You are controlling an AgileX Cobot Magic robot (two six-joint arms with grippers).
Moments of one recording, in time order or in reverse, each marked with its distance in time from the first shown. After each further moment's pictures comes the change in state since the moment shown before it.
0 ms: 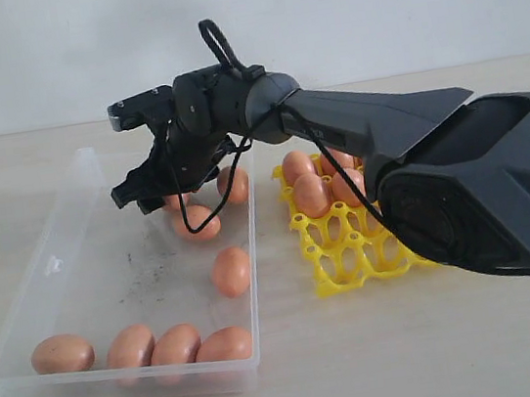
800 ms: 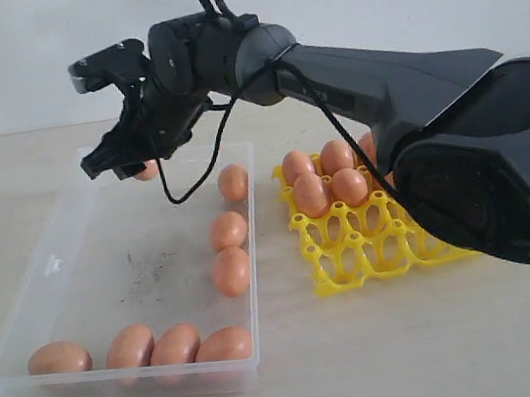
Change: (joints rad) left arm 0.000 0.000 0.000 0.000 0.000 0.000; right arm 0.039 -0.126 0.006 -0.022 0.010 -0.088
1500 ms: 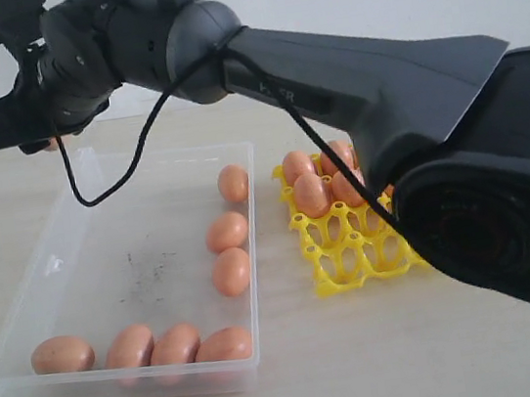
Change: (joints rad) left arm 0.000 0.000 0.000 0.000 0.000 0.000; right arm 0.150 -0.108 0.000 -0.244 -0.122 0.246
